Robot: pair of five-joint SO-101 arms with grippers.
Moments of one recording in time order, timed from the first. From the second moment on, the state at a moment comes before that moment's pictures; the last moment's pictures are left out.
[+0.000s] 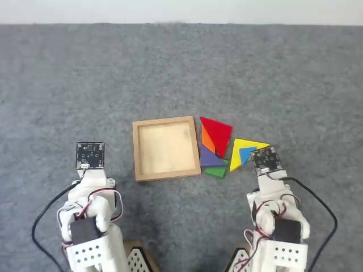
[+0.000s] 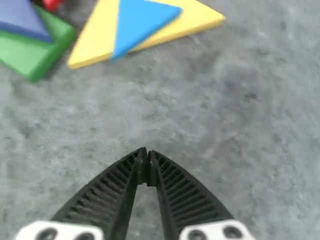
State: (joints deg) left arm -22.0 -102.8 97.0 72.0 -7.6; right arm 3.2 -102.8 95.8 74.8 21.7
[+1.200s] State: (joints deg) left arm -22.0 -102.8 97.0 72.0 -7.6; right arm -18.8 3.9 9.9 66.4 25.8
